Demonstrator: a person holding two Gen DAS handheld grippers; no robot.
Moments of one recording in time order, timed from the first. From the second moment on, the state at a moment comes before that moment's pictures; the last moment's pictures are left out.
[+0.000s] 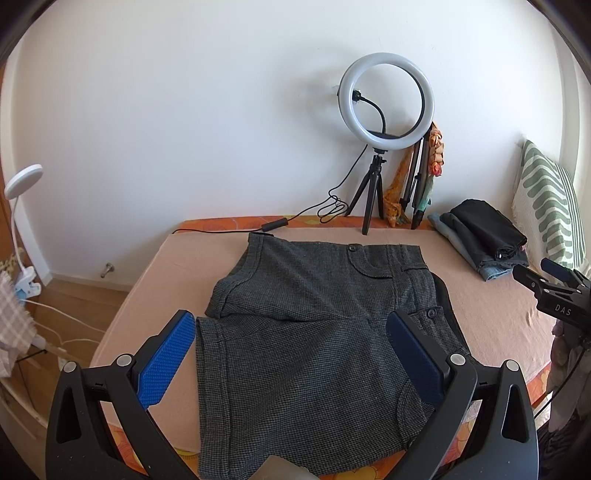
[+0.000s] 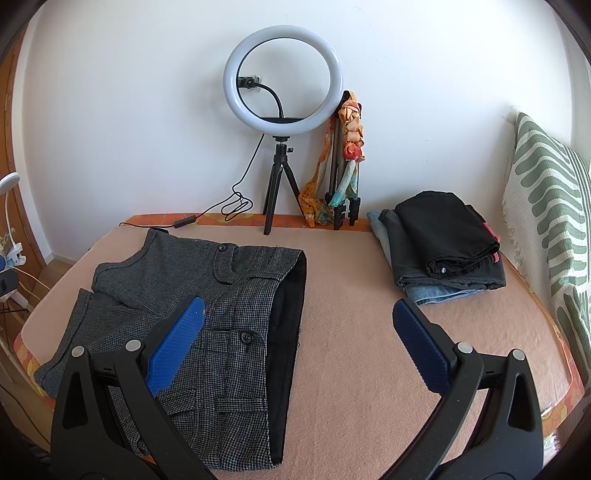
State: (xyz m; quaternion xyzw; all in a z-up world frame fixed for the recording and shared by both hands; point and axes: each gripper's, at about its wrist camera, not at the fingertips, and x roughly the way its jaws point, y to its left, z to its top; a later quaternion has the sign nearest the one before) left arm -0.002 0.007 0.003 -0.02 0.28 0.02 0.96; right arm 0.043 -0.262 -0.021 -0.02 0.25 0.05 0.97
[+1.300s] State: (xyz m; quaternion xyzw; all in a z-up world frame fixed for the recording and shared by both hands) left arm 0.007 0.039 -0.007 -0.03 0.31 0.03 0.95; right arm 0.044 -0.257 -0.025 -0.02 0.26 0.06 0.97
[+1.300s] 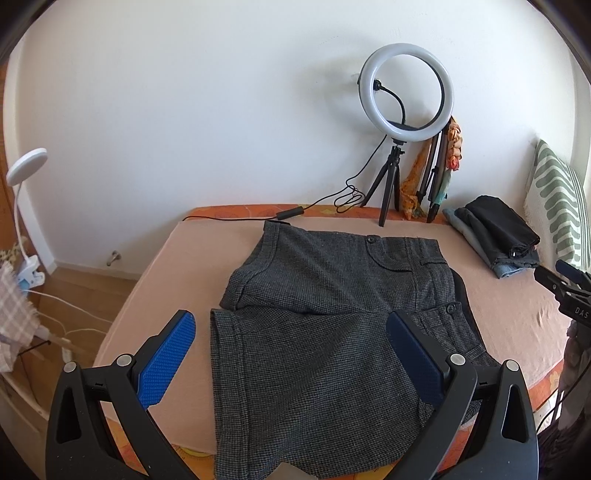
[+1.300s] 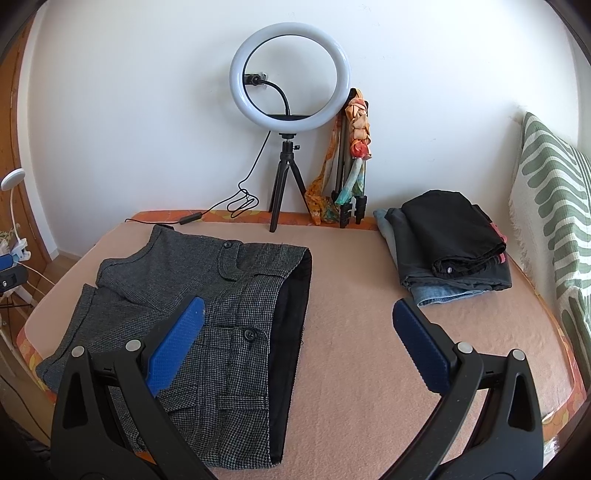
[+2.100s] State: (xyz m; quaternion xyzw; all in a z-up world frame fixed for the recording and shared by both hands) left arm -0.010 0.079 -0.057 0.00 0.40 -0.02 0.92; right arm 0.000 -0.237 -0.056 -0.13 0.27 0.21 0.93
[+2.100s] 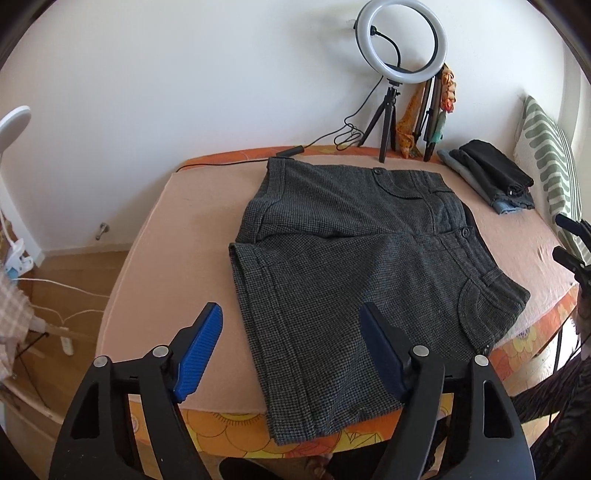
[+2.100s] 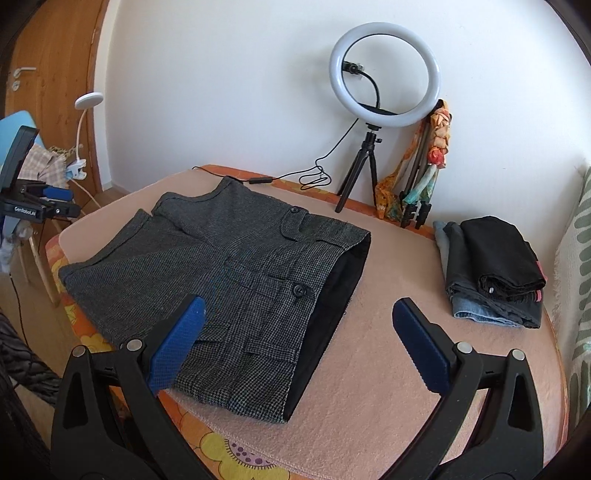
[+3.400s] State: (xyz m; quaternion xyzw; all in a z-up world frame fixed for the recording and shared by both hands) left arm -0.045 0.029 -0.097 0.15 0.43 -0.15 0.88; right arm -0.011 -0.174 -0.128 -0.32 0.32 0.30 0.84
